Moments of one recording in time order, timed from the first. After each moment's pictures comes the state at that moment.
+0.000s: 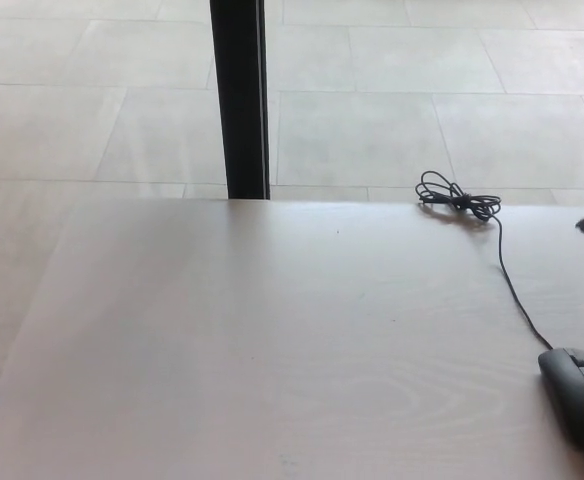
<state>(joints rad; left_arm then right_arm) 0.00 0.65 0.69 1.27 -0.37 -0.15 0.06 -0.47 -0.83 0.09 0.37 -0.50 -0.23 0.03</state>
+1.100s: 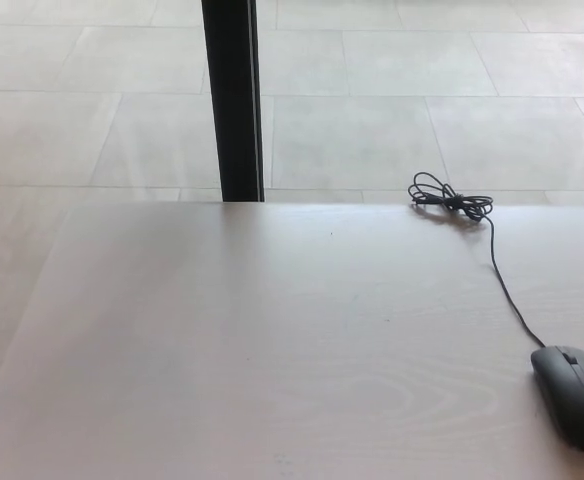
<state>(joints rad) 0.02 0.65 0.68 1.27 -0.37 -0.15 0.06 -0.05 -0.66 -0.73 0.78 -0.09 -0.18 0.04</state>
